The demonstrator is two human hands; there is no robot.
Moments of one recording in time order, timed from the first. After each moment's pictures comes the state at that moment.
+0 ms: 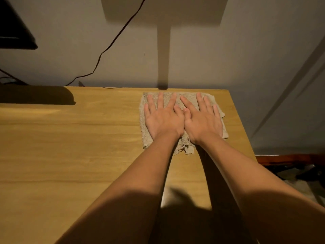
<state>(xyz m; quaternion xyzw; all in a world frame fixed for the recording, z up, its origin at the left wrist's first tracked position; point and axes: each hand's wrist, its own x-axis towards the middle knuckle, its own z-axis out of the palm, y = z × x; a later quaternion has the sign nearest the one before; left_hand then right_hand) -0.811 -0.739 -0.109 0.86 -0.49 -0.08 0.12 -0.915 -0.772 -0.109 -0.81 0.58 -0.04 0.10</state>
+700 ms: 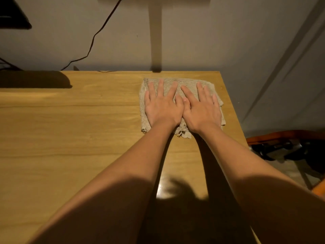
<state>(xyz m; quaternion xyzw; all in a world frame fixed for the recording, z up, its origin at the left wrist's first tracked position) -0.832 -0.710 -0.104 0.83 -0.53 -0.08 0.13 -0.943 -0.740 -0.105 -0.80 0.59 -0.04 0.10</state>
